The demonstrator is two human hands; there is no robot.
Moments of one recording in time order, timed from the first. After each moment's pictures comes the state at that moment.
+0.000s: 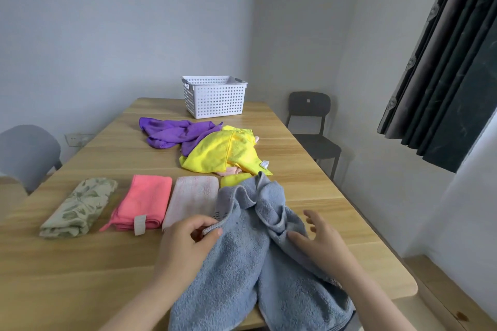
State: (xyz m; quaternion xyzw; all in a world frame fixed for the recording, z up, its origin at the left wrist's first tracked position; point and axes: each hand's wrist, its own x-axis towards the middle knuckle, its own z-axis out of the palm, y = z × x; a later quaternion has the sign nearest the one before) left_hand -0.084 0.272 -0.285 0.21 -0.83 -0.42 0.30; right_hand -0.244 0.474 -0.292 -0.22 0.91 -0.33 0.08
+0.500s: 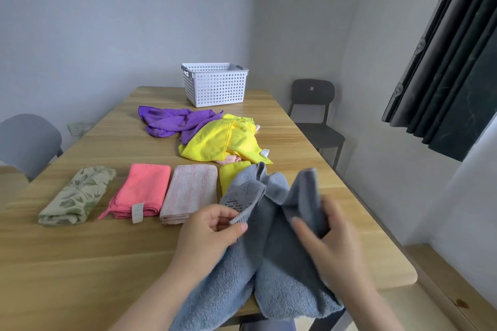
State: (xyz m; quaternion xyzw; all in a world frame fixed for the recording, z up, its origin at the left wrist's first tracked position) left_hand -0.096 0.310 -0.272 0.20 -0.74 -0.59 0.24; right_hand -0.193 0.488 -0.267 -0.27 0.80 -0.53 -0.06
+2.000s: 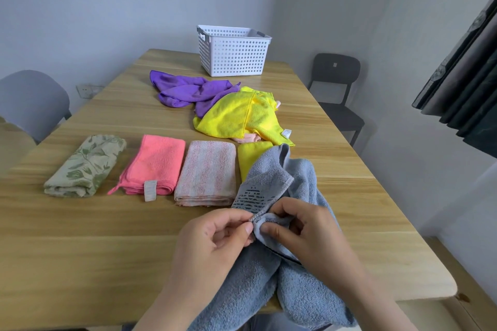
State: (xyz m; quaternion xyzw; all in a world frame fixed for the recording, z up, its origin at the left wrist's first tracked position) left_hand -0.067 0.299 -0.286 0.16 -0.71 -0.62 0.28; right_hand -0.190 0.427 -0.267 -0.45 0.80 -0.39 0.06
